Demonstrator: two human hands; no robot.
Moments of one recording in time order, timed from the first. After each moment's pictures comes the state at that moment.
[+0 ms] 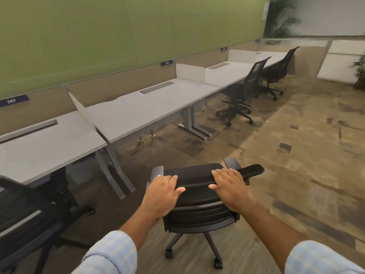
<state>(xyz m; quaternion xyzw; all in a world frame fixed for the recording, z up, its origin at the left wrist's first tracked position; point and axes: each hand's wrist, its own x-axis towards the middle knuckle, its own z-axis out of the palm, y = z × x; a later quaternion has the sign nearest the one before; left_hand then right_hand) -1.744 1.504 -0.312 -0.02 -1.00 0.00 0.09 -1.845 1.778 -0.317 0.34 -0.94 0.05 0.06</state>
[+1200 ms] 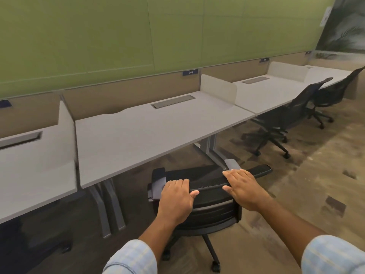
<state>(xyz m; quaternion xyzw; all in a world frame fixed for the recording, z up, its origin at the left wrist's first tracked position) -2.219 1.413 -0.320 0.14 -0.98 -0.04 0.13 -2.399 1.644 -0.320 0.45 -0.89 0.05 0.04</state>
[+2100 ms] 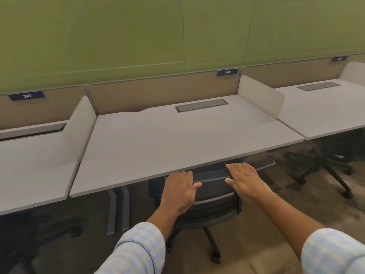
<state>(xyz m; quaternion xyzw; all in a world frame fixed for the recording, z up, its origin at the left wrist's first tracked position) -2.451 1.349 -0.311 0.24 -0.96 0.00 0.13 -2.681 1.526 -0.313 0.56 -0.83 0.08 0.01</state>
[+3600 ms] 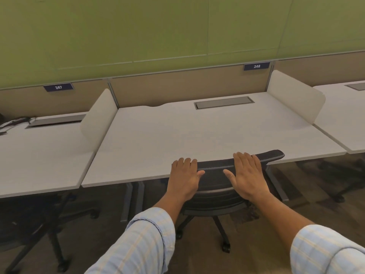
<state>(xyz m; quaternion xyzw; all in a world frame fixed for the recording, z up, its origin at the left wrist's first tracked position) -2.523 1.309 -0.309 0.33 -0.94 0.01 0.11 -2.747 1.444 -0.351 0.54 -0.83 0.10 0.11</state>
